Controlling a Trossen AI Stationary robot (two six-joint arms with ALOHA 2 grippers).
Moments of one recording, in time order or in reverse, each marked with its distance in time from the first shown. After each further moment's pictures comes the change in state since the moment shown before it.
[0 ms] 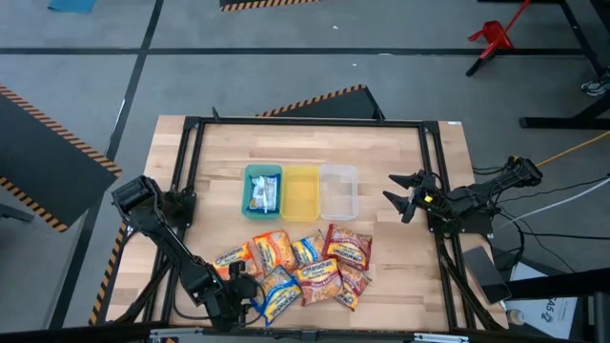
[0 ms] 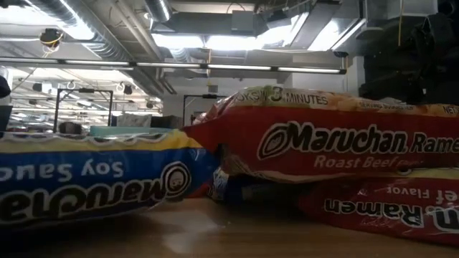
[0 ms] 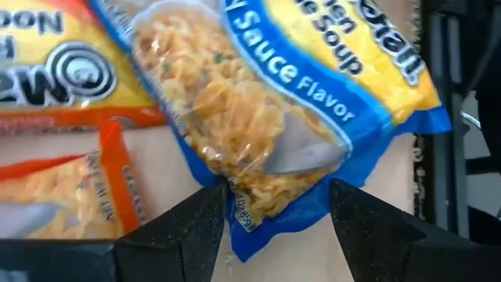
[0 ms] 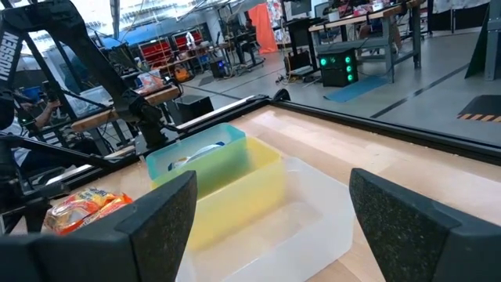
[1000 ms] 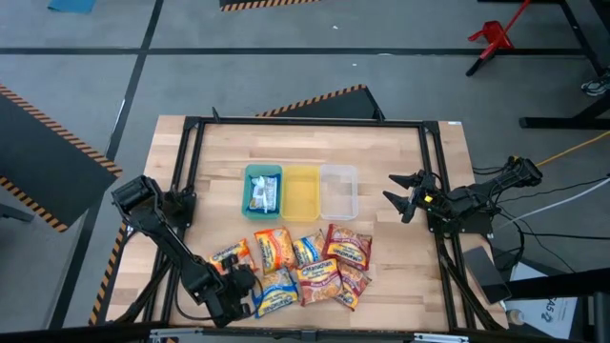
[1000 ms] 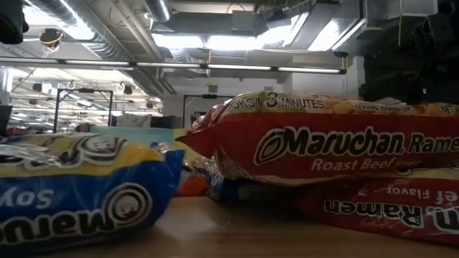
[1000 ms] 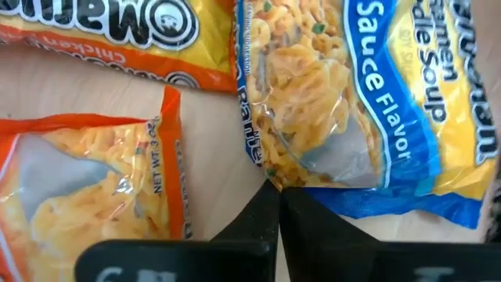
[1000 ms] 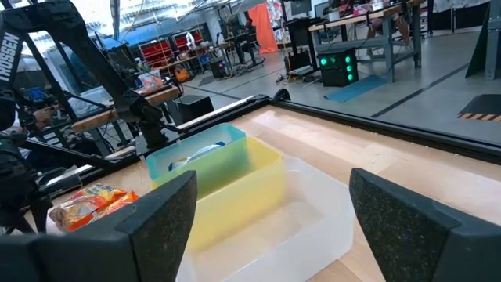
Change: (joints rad) left arm 0.008 0.000 -0.001 -0.119 -0.048 -0.242; right arm 0.000 0.000 0.000 0.000 0.000 0.003
